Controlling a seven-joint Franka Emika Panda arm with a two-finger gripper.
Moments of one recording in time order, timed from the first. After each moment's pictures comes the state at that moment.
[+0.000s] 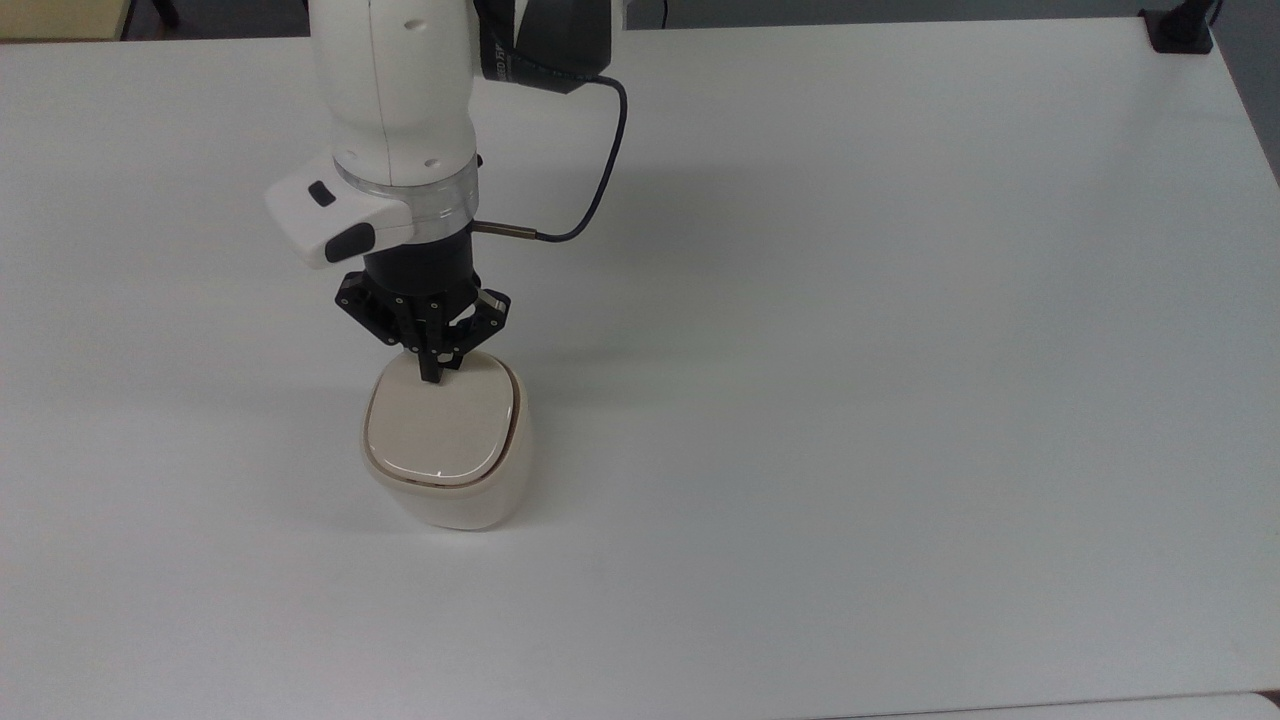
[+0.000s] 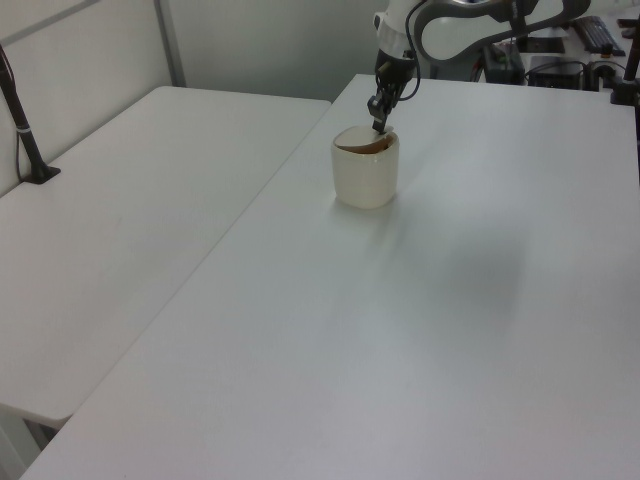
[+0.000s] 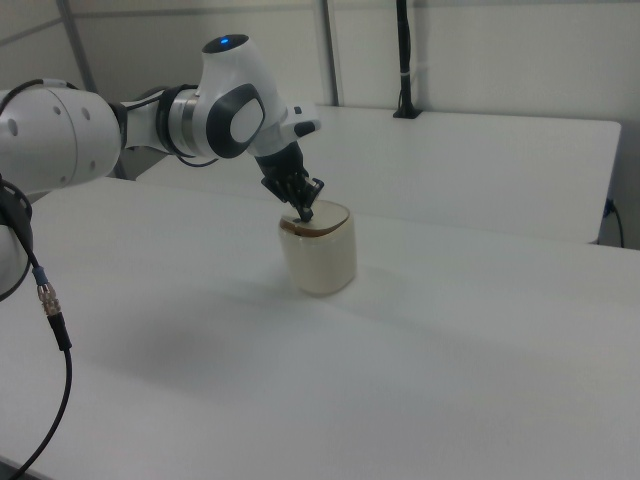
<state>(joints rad) -0.02 0.44 -0.03 -1.45 -0.08 2.18 0.09</state>
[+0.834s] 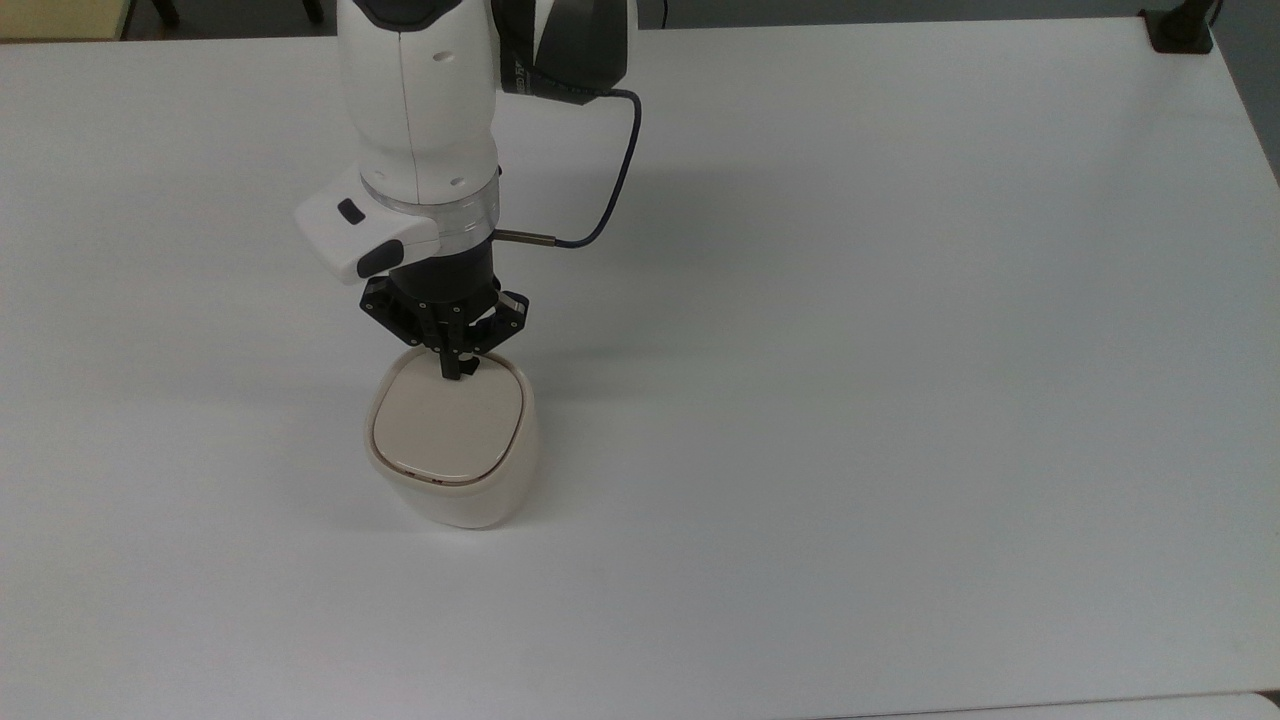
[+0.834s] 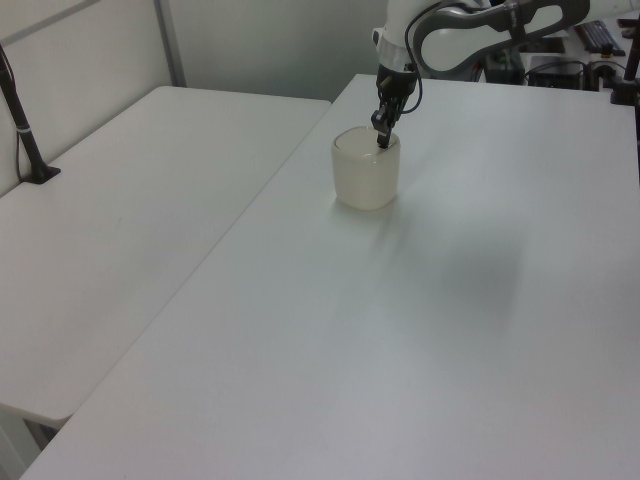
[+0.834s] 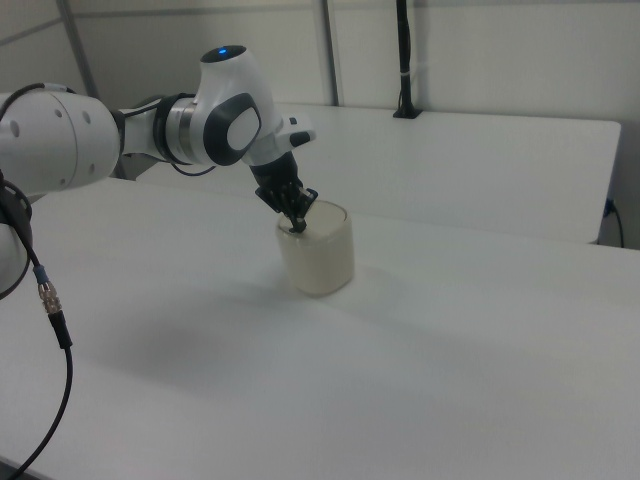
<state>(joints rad) -0.01 0.45 -0.02 -1.49 -0.08 2.17 0.08</state>
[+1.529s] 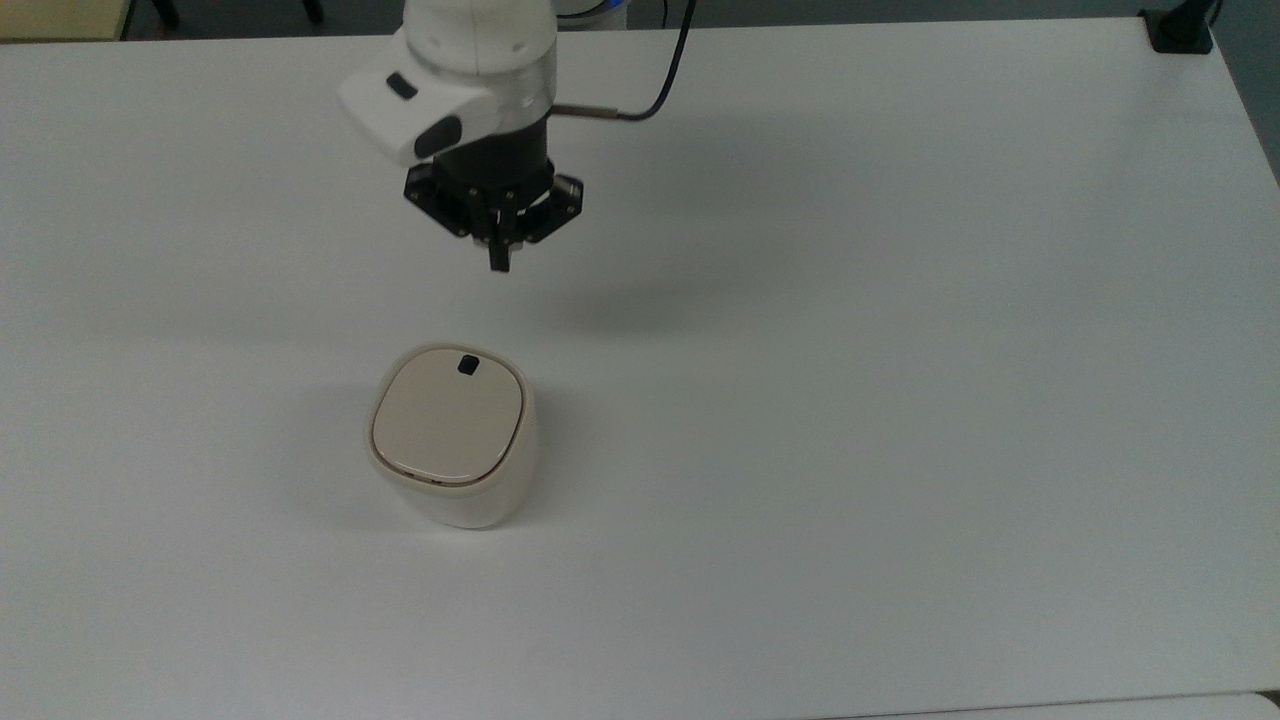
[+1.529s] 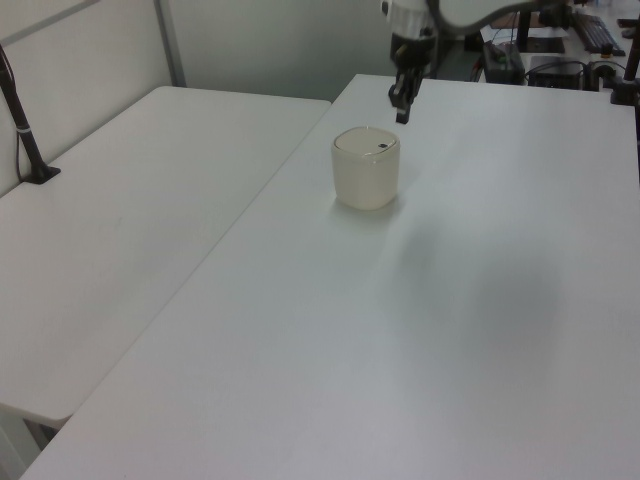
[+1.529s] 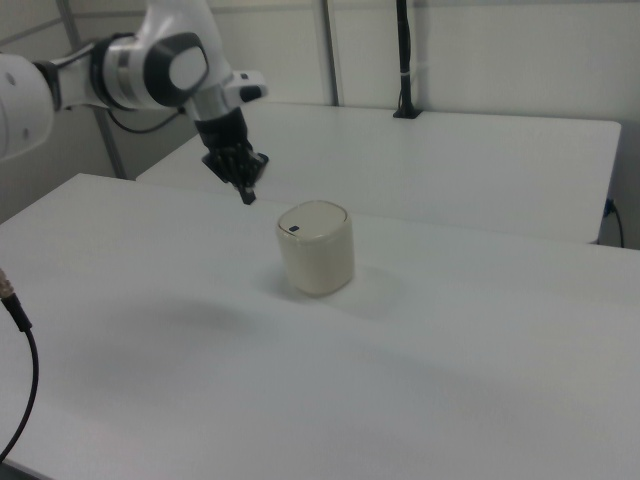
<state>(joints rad) 0.07 0.29 -0.02 -1.47 -0.08 1.88 0.08</state>
